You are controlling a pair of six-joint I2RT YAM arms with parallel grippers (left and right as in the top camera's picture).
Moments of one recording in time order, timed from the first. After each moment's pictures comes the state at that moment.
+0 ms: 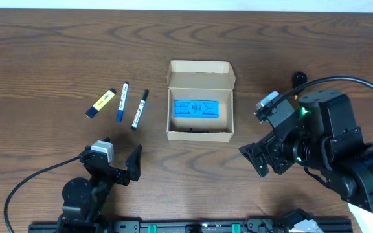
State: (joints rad) left arm -0.15 0.01 0.11 -0.36 0.23 -0.20; right arm 0.40 1.06 1.47 -1.40 -0.21 -0.15
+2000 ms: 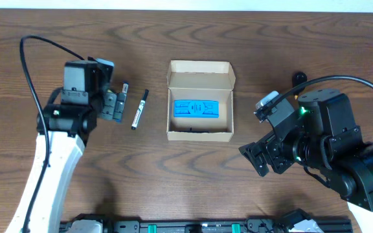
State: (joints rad) left arm -0.09 1.30 1.10 -0.75 -0.12 0.17; right arm 0.40 1.07 1.47 -1.40 -0.21 -0.14
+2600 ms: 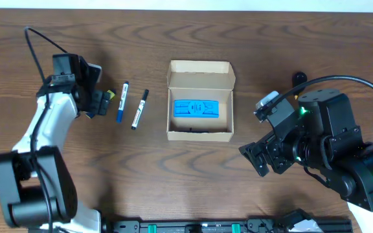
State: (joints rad) left arm 0.12 1.72 1.10 -0.54 -0.01 0.37; right arm 0.40 1.07 1.47 -1.40 -0.21 -0.14
